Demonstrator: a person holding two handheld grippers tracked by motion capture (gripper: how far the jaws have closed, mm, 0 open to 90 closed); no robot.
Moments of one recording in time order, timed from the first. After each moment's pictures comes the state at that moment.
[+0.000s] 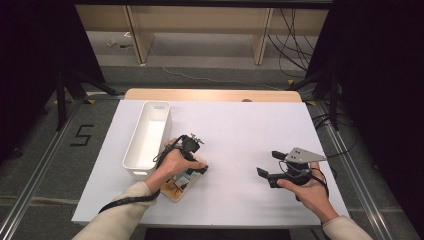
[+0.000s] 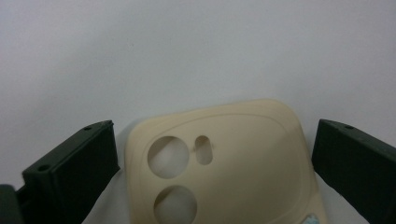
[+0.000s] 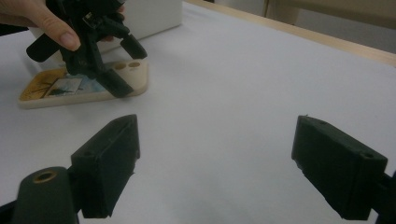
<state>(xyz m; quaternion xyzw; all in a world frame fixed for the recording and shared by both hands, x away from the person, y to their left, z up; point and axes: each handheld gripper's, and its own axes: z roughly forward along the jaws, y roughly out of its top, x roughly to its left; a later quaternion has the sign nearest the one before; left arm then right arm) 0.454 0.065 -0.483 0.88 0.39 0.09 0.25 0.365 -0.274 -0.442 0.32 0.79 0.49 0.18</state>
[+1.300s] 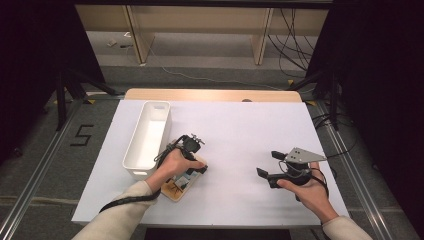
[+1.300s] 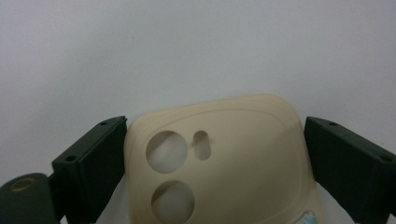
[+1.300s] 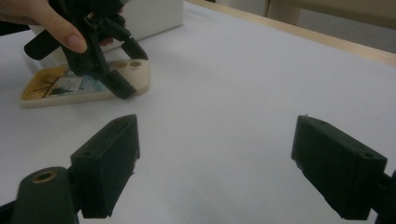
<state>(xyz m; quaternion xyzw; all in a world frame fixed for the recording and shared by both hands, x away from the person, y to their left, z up) 0.452 0.061 -0.480 0.88 0.40 0.09 0.23 0.364 -0.274 -0.442 0.32 0.79 0.49 0.18</state>
